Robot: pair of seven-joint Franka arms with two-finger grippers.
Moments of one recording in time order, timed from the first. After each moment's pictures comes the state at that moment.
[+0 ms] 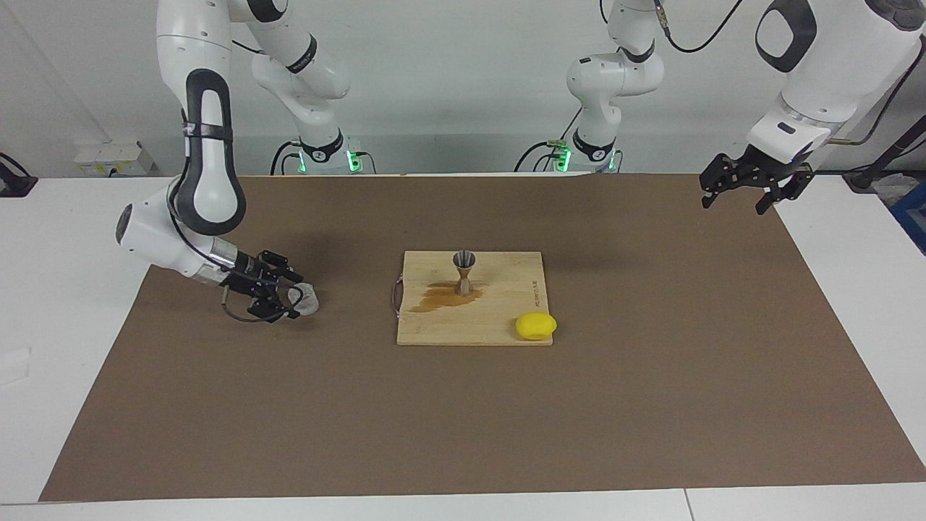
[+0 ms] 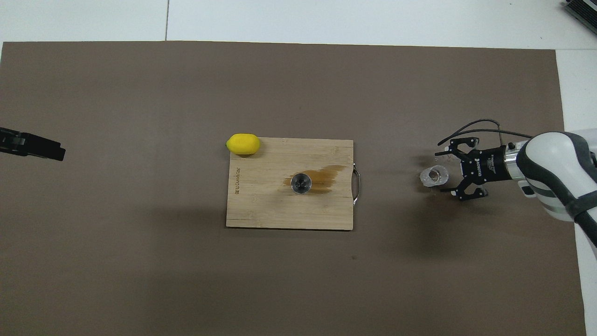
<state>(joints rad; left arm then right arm) 0.04 0.00 -0.04 -1.62 -0.01 1.62 0.23 -0.25 0.24 0.09 -2.07 0.71 2.06 0.85</state>
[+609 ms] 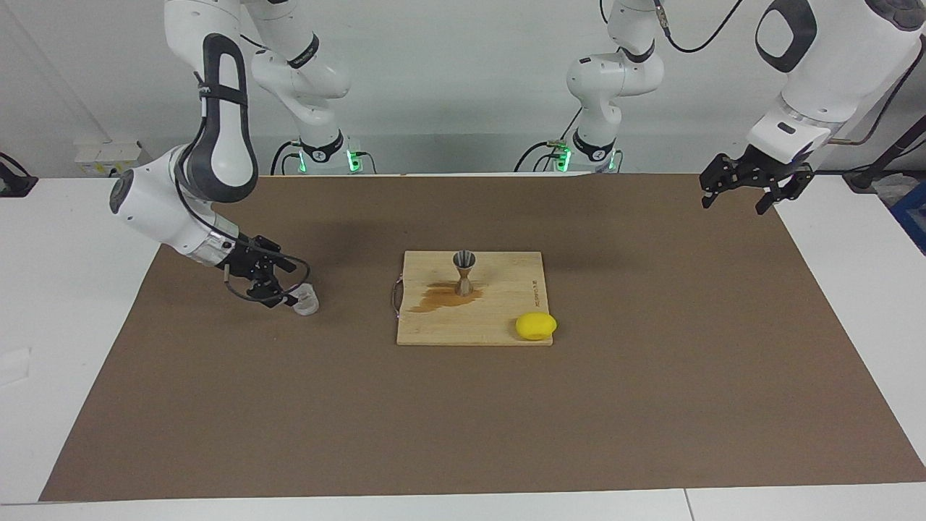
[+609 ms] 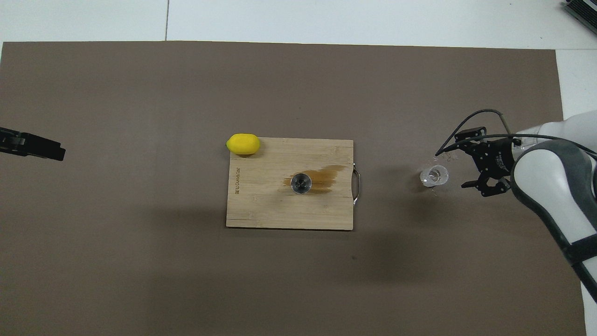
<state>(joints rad) 0.04 0.00 -0.04 -1.62 -0.01 1.62 0.23 -0.16 0.07 0.10 -2.03 0.33 2.06 0.81</state>
